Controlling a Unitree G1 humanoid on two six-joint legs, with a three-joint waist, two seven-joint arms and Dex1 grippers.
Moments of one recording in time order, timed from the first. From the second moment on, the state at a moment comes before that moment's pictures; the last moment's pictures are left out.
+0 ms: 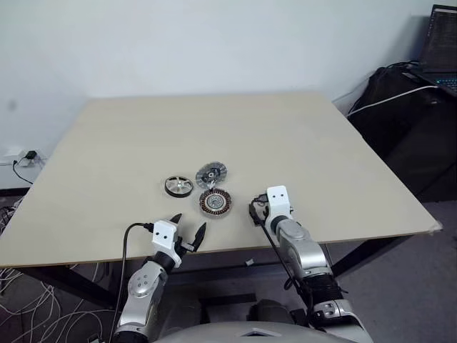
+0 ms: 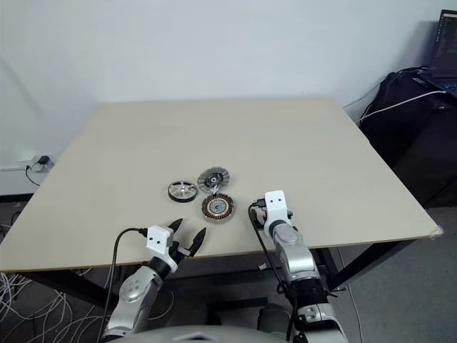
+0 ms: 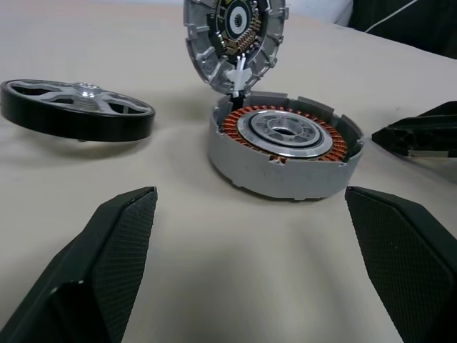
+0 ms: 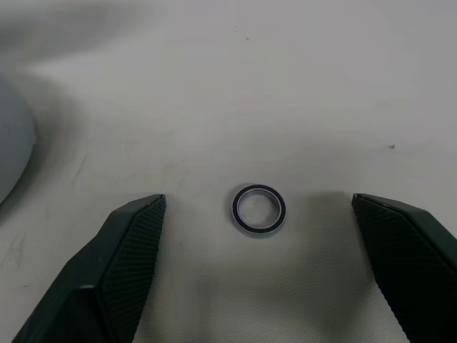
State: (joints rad) left arm 0.19 0.10 -0.08 0.24 -0.14 -0.26 -0.44; right arm -0.19 -0.03 0.05 0.26 -0.01 0.43 0.09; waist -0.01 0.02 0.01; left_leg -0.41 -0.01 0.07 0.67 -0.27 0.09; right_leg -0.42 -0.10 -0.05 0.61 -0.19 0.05
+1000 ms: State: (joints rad) left arm 0.19 0.09 -0.07 0.24 -0.14 -0.25 -0.44; right arm -0.19 -0.03 0.20 0.06 -0.04 0.49 0.14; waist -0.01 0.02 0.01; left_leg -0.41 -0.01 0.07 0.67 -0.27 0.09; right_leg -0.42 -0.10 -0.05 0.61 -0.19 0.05
